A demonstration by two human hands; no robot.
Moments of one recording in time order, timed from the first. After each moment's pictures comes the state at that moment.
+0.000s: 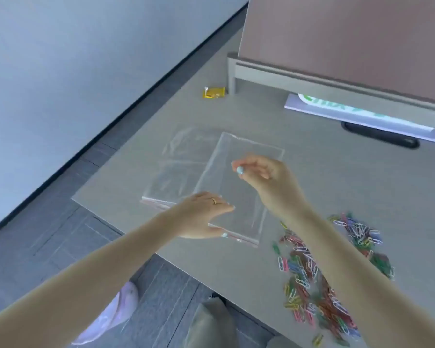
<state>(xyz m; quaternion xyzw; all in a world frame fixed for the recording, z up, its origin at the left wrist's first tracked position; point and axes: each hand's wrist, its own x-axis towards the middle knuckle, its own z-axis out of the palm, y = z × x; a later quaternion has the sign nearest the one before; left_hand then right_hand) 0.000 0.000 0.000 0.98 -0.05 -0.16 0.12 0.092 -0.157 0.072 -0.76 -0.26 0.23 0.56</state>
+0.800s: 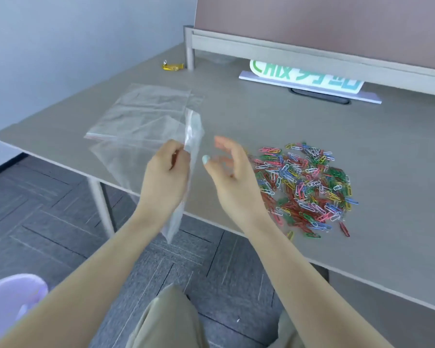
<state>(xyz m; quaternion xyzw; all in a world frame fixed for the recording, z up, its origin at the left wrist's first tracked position) -0.092 -0.129 -0.064 0.82 0.19 0.30 0.45 -0.051 -0.237 -0.061 -0.74 -0.25 0.07 0.62</state>
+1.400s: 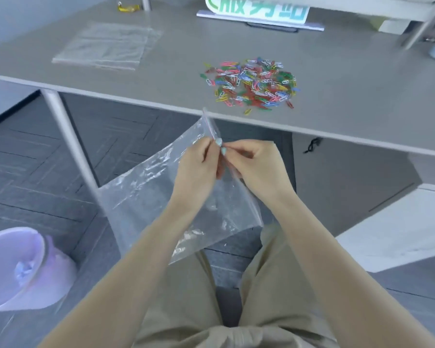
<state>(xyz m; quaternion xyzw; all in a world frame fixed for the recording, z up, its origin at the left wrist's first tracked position) -0.230 -0.266 -0.133 0.80 0.09 0.21 0.56 -0.206 -0.373 -0.114 -0.80 -0.18 0.04 0.56</state>
